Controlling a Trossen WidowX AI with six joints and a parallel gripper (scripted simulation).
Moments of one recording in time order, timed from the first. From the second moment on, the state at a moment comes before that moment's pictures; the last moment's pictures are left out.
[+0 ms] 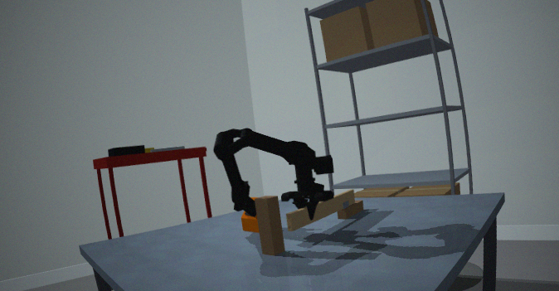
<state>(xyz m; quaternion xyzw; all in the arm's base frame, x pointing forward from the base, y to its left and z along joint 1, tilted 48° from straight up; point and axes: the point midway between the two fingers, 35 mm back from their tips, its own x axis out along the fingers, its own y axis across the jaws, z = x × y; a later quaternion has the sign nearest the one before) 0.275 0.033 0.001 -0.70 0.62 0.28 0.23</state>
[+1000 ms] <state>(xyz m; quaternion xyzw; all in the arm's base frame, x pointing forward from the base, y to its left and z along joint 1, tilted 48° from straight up) 0.276 0.032 0.000 -0.70 0.62 0.28 0.23</state>
